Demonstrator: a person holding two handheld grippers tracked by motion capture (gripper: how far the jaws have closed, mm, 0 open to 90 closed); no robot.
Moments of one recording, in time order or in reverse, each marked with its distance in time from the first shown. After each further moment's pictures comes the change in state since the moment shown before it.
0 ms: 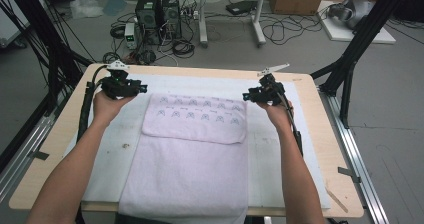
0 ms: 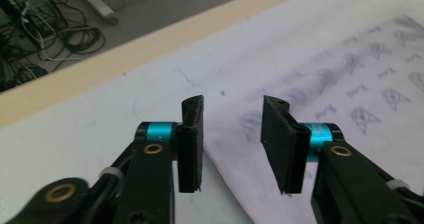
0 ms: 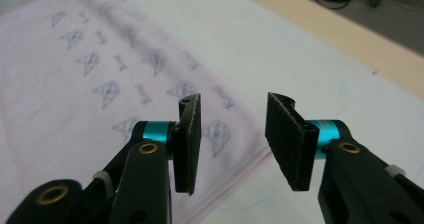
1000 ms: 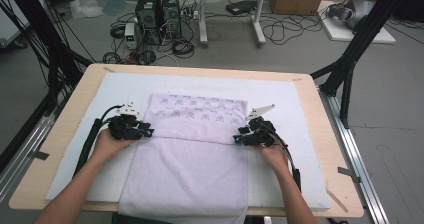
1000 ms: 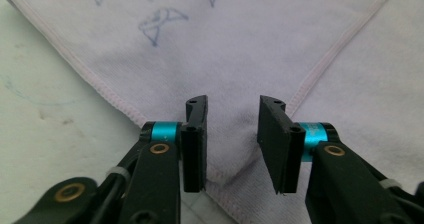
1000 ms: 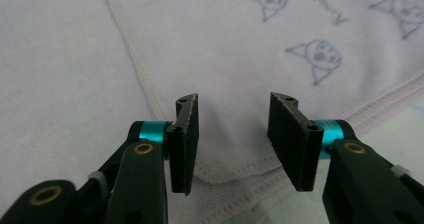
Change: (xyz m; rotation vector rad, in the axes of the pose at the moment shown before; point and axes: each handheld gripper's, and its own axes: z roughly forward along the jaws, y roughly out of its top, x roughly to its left) left arm -0.056 -0.088 0.008 0.141 -0.214 0.130; right arm 0.078 -0.086 0.017 0.096 0.125 -0.117
